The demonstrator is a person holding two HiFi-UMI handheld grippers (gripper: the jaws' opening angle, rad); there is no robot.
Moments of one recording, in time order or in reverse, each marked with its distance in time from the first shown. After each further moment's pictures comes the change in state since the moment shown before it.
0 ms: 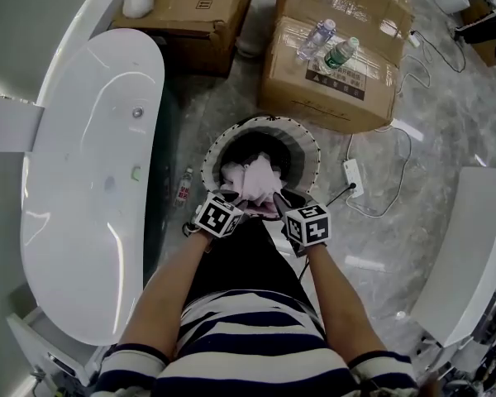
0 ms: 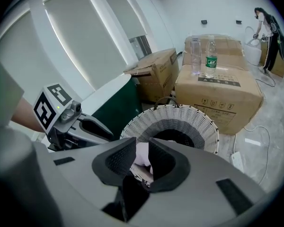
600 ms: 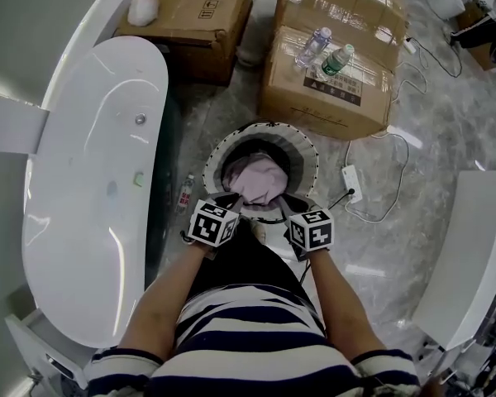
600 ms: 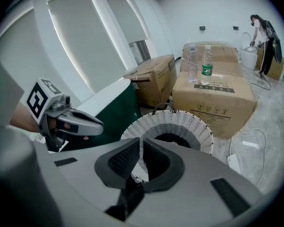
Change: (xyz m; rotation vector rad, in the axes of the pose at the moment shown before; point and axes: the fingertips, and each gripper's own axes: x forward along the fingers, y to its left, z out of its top) left arm -0.050 -0.004 0.032 -0.104 -0.199 0.077; right arm -0.024 0.002 0.008 -0.003 -0.048 -0.032
